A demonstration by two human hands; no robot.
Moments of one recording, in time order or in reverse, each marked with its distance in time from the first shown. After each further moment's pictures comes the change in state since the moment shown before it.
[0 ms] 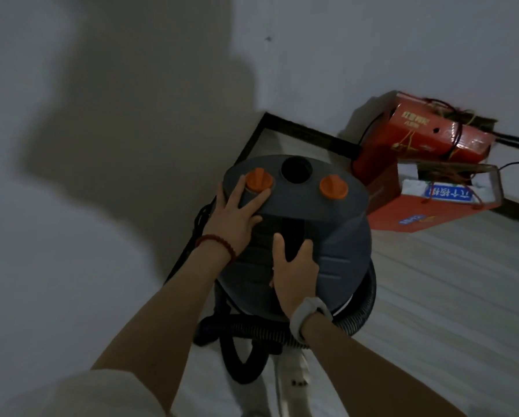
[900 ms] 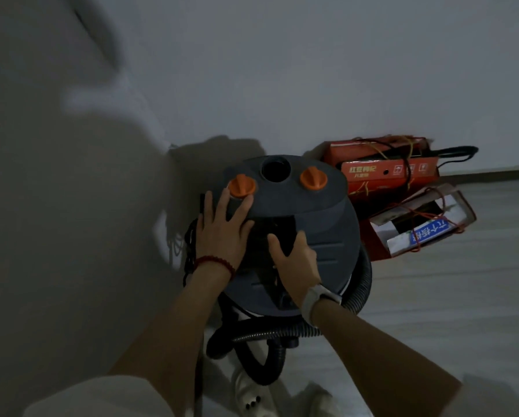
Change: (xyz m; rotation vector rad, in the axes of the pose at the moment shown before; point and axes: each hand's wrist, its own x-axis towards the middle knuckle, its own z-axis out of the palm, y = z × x) left_hand 0.341 0.024 -0.097 0.062 0.032 0.332; right_hand 0.292 -0.165 0.012 0.057 0.153 0.197
